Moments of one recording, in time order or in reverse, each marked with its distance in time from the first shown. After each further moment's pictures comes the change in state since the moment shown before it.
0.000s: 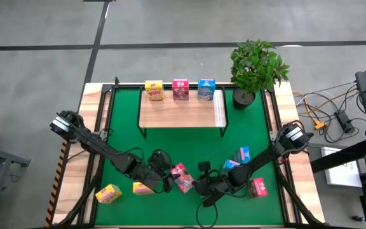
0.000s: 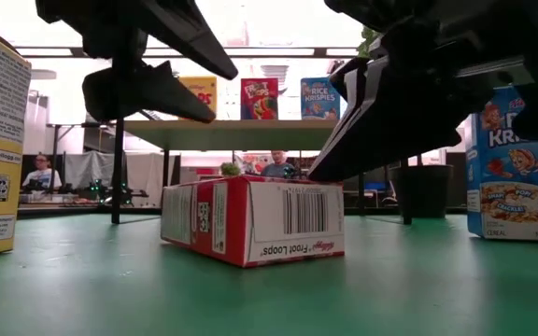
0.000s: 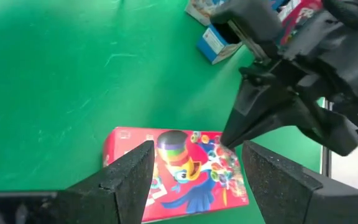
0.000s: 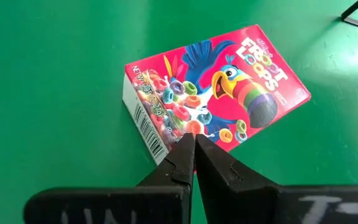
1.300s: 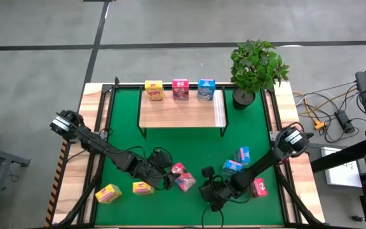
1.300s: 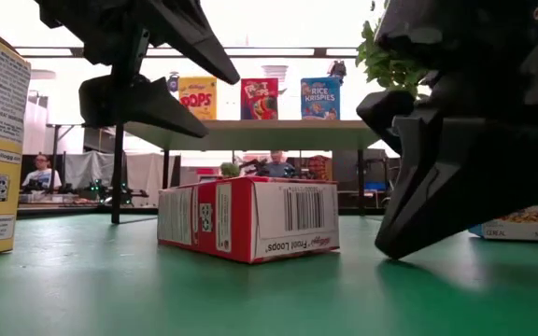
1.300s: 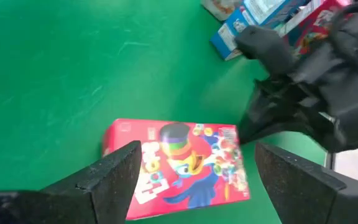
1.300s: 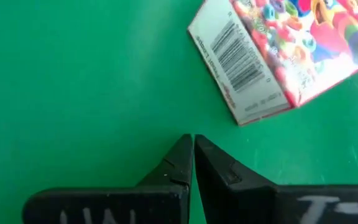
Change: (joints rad) left arm 0.022 -0.002 0.000 -0.039 0.030 -0.077; right arm 0.047 0.009 -0.037 -0.021 -0.040 -0.024
